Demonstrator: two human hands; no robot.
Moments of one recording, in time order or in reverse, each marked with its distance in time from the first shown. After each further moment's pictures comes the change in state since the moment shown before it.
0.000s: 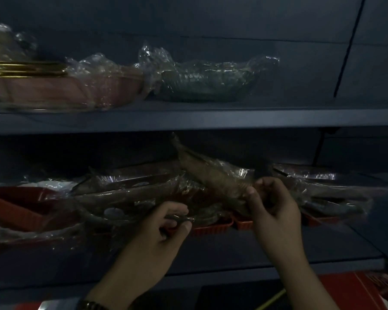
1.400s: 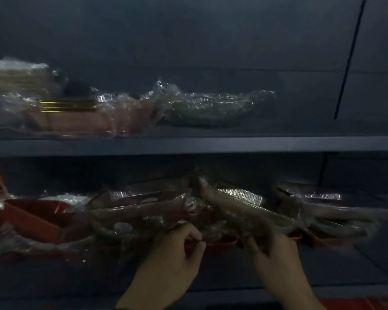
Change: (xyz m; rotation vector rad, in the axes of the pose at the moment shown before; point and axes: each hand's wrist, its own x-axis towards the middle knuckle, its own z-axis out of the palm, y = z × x) left_hand 0.000 0.012 0.014 0.312 0.085 0.120; right_hand -0.013 0.016 -0.014 -0.431 -0.248 0.009
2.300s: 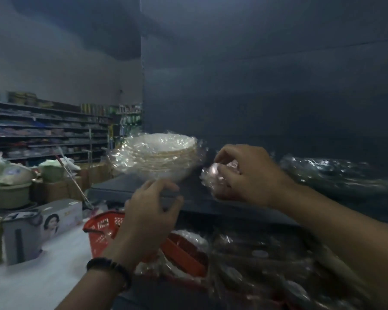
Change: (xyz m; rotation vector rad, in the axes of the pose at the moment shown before) left_hand -0.047 -0.041 -0.362 0.253 0.607 0.032; right_hand 0.084 -0.412 0.066 -0.101 -0.168 -0.839
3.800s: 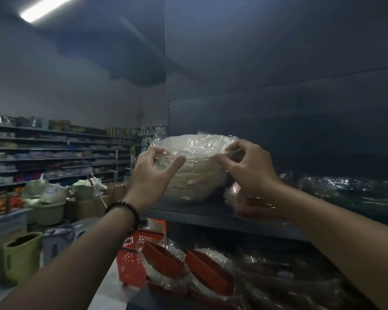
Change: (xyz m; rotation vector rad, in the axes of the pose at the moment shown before) left_hand 0.067 0.014 -0.090 -0.194 0.147 -0.045; right_hand 0.037 -0.048 -0.008 0.369 0.255 0.245
